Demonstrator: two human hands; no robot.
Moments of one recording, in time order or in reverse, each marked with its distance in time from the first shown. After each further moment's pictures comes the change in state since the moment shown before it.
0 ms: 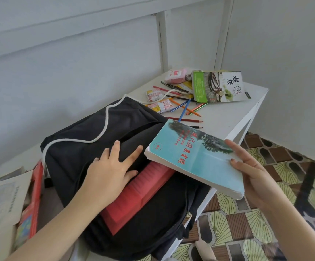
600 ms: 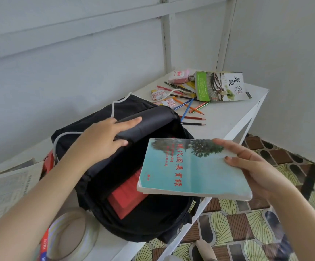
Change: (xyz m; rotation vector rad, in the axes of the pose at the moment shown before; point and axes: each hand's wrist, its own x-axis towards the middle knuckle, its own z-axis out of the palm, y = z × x) left_hand 0.033 -0.048 -0.045 -0.411 -0.058 -0.010; right_hand -0.016 -0.014 0.014 -0.208 -0.246 0.130
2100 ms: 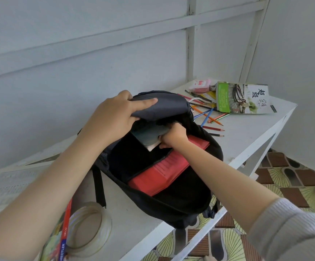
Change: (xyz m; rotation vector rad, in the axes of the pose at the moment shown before) left_hand 0.011 0.017 -0.058 0.157 0.190 -0.059; right_hand 0.191 0.011 0.139 -0.890 0.322 0.005
